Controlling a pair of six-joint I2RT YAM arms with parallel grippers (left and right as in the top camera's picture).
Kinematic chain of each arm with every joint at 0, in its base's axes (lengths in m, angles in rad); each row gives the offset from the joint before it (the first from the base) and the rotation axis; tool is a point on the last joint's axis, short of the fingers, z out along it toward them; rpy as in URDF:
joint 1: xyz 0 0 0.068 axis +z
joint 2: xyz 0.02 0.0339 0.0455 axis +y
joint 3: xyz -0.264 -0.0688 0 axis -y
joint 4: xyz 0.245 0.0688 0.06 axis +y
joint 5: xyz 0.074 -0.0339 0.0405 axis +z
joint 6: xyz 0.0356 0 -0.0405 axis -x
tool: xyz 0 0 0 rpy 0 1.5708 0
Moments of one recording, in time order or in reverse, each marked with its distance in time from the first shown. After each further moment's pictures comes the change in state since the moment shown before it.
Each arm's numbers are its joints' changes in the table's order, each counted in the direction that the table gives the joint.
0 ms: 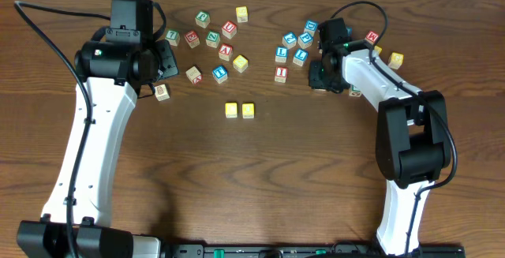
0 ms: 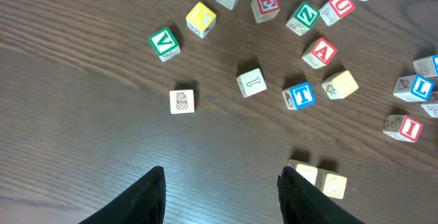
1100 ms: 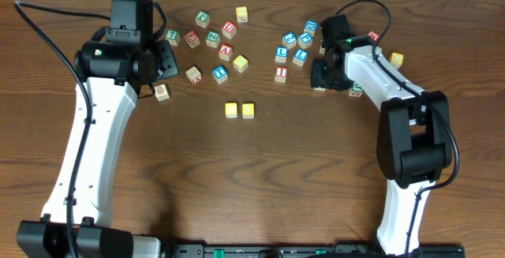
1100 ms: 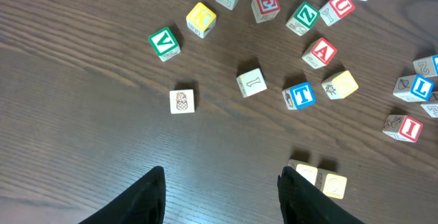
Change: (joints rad) left arm 0.000 0.000 0.000 0.000 0.000 0.000; right arm -0.007 0.000 0.023 0.055 0.002 -0.021
